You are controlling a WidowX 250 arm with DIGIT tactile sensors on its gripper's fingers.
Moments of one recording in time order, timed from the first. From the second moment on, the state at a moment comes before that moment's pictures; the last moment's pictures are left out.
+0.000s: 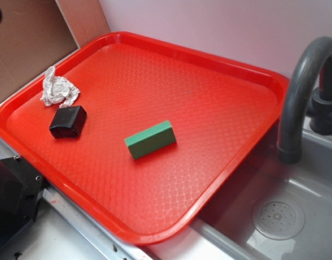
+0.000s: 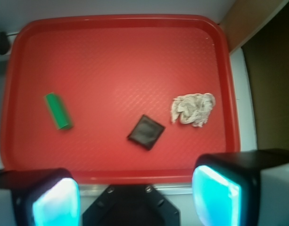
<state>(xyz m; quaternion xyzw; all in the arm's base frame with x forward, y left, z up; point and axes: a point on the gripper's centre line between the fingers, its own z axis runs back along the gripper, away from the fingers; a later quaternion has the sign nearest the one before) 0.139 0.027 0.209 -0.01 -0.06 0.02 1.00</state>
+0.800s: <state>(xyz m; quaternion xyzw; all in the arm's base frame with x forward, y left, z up) 0.167 0.083 0.112 0.05 -0.04 0.13 0.99</state>
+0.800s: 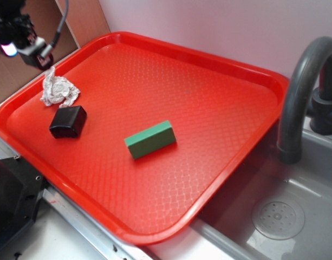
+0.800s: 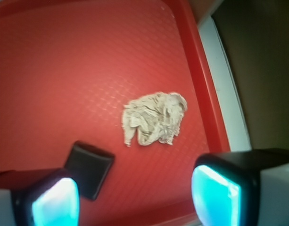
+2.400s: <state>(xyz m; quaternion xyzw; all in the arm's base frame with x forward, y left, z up) 0.210 0.124 0.015 -0.04 0.00 0.07 1.00</state>
